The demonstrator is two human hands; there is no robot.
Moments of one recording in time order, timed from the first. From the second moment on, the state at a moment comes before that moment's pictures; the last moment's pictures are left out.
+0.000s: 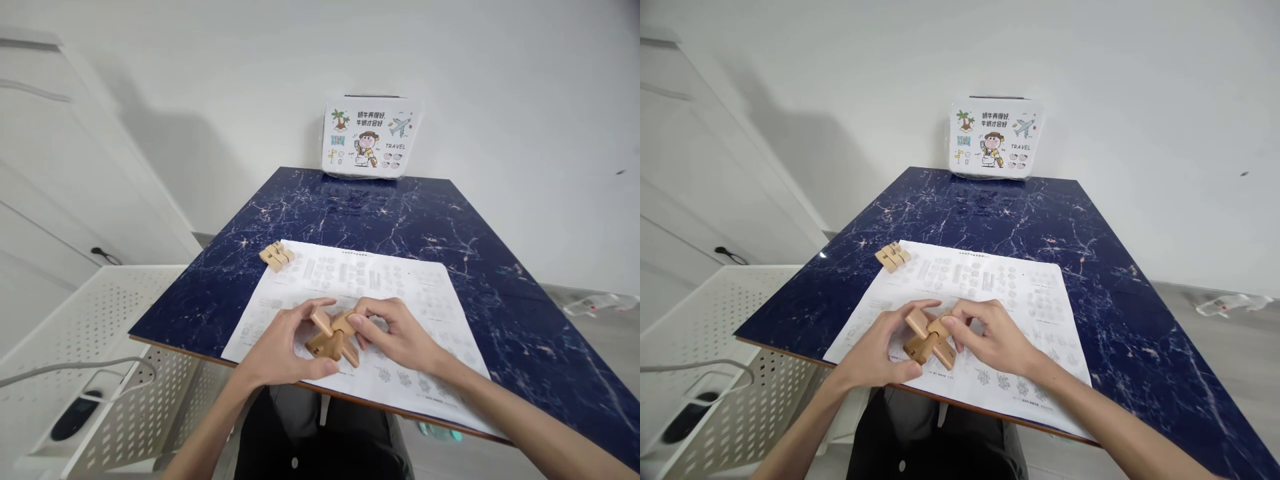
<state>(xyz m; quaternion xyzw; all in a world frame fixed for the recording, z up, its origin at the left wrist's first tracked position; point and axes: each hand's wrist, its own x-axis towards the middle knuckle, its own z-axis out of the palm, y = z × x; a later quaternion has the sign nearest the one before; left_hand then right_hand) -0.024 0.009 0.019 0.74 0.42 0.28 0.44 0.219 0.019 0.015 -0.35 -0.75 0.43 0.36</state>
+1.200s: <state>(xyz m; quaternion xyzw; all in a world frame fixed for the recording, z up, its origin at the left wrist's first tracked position) -0.018 0.012 0.012 0.79 0.46 0.29 0.29 0.225 0.035 0.008 -0.32 -0.61 0.68 0.26</state>
